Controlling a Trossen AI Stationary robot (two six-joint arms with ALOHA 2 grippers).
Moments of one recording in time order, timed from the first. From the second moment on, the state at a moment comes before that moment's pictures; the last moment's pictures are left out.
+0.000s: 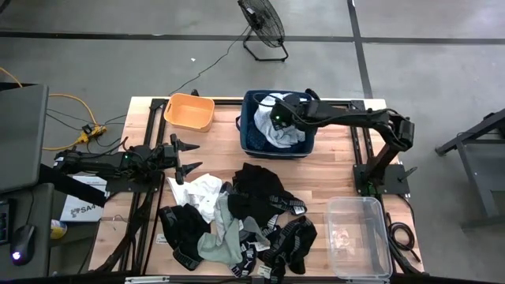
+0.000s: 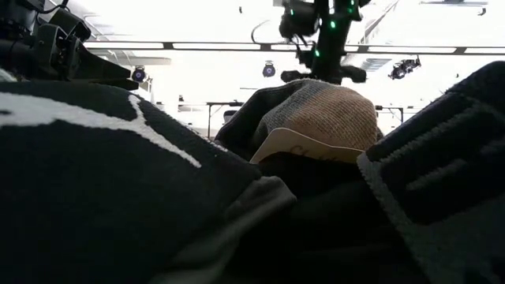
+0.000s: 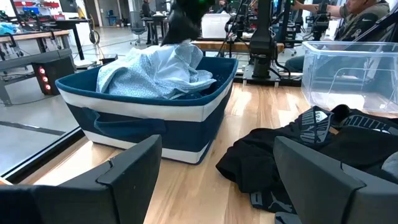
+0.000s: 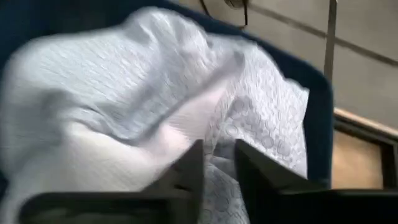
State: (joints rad) left arm -0.04 0.09 0.05 0.02 -0.30 -0.01; right arm -0.32 1.69 1.37 -0.85 0.63 0.79
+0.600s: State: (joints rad) left arm -0.04 0.09 0.05 0.02 -0.30 -0.01; right arm -0.35 1.69 1.17 -0.57 0.49 0.70
